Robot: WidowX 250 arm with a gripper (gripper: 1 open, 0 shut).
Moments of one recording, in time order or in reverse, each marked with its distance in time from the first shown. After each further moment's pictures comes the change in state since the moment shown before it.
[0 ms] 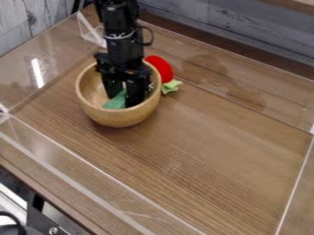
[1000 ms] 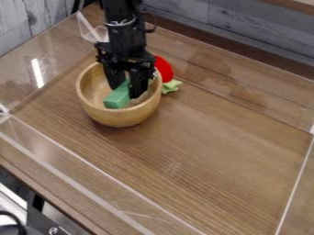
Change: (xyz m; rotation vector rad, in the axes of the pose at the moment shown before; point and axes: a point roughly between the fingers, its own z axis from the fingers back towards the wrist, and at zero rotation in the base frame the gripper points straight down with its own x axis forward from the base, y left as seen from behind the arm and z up) arm 0.006 -0.017 0.017 -0.013 -0.022 -0.002
